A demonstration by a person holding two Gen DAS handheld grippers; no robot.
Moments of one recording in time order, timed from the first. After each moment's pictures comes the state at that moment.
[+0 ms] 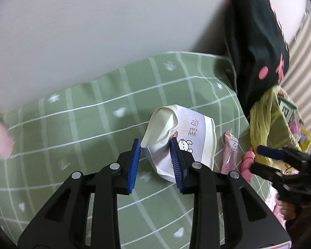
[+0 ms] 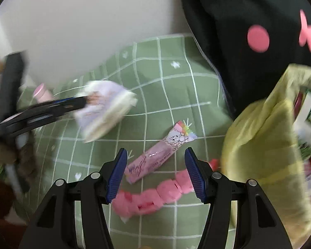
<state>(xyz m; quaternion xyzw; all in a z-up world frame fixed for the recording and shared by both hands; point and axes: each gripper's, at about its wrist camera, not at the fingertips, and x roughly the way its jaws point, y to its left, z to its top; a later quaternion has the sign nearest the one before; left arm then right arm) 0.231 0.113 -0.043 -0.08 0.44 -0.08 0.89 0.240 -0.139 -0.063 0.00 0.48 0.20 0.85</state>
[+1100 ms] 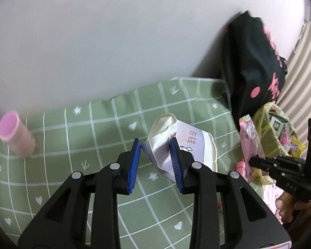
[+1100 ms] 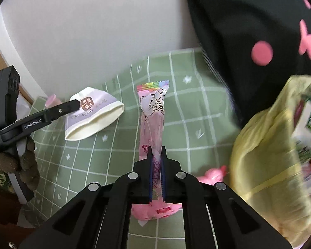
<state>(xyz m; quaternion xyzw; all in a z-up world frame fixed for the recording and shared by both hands) 0.214 0.111 -0.006 -0.08 0.39 -0.07 0.92 0.216 -0.141 -0.020 0.01 0.42 0.24 0.87</state>
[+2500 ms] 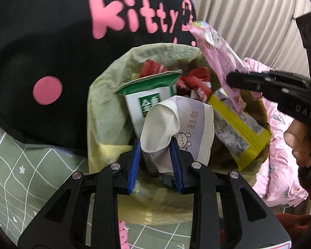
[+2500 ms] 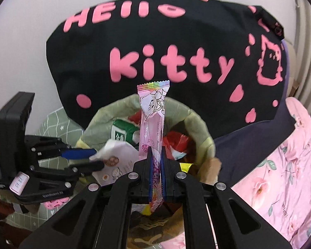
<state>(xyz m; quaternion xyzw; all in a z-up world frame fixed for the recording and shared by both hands) 0.294 -0.246 -0.029 0.15 0.44 -0.34 0.82 0.229 -0.393 0.007 0.06 0.38 0.06 0.92</state>
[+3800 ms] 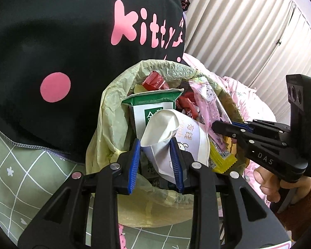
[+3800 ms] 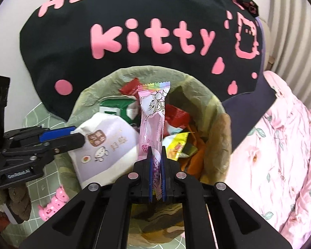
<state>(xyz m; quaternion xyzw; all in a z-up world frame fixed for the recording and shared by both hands) 0.319 -0.198 -0.026 0.05 0.43 -0.41 0.80 0.215 -0.361 -0.010 0.09 0.42 -0.06 0.90</state>
